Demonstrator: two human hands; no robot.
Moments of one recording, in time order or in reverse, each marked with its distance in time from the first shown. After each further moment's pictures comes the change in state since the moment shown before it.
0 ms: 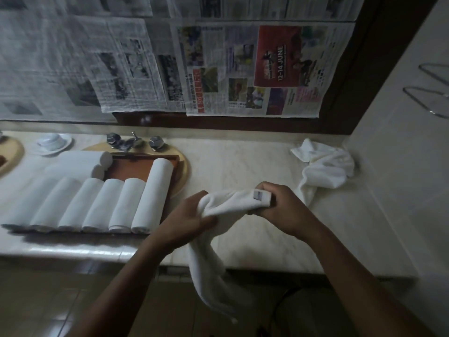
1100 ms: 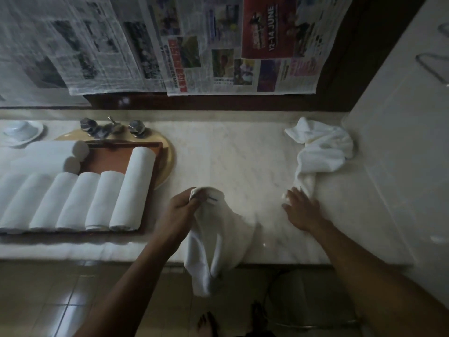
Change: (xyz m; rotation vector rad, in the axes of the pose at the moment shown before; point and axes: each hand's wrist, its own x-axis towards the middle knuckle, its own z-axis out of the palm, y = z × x) left_hand 0.036 -0.023 0.045 -0.278 0.208 -0.107; right_hand 0.051 0.268 -0.026 -0.808 -0.121 0.494
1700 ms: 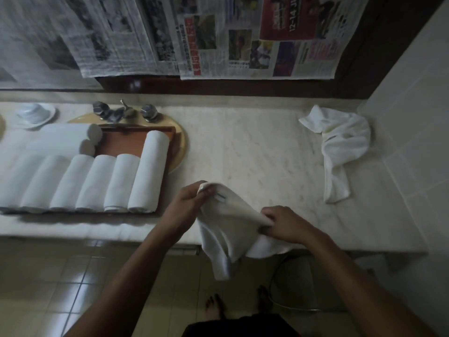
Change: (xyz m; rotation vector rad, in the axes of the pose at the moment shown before) left_hand -0.006 -0.016 -0.023 -0.055 -0.130 -0.047; right_hand -0.097 -0.098 -0.014 0.406 -0.143 -0.405
